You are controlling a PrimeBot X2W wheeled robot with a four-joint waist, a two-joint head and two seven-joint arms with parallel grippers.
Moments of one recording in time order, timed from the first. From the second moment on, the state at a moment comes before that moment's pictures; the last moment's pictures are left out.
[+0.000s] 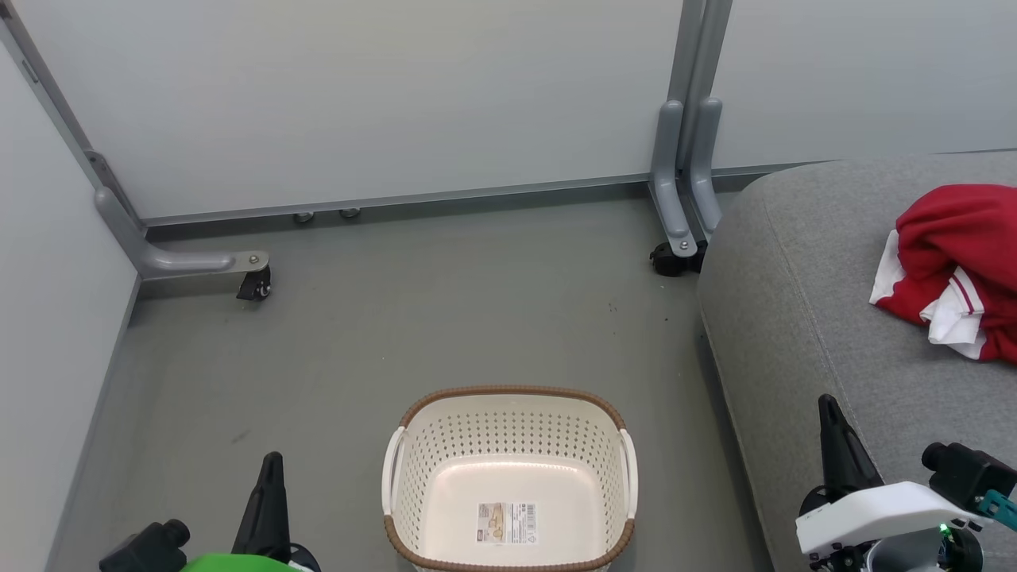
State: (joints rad) left arm 0.08 0.05 -0.06 0.24 -0.73 -0.13 -0.17; right arm 0.05 -0.04 -0.04 0.19 0.53 0.13 -0.15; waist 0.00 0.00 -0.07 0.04
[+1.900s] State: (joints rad) left arm -0.04 0.07 0.03 0.24 -1.33 -0.13 0.00; right arm -0.05 -0.05 -0.09 0.23 1.24 0.13 0.03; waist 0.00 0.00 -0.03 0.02
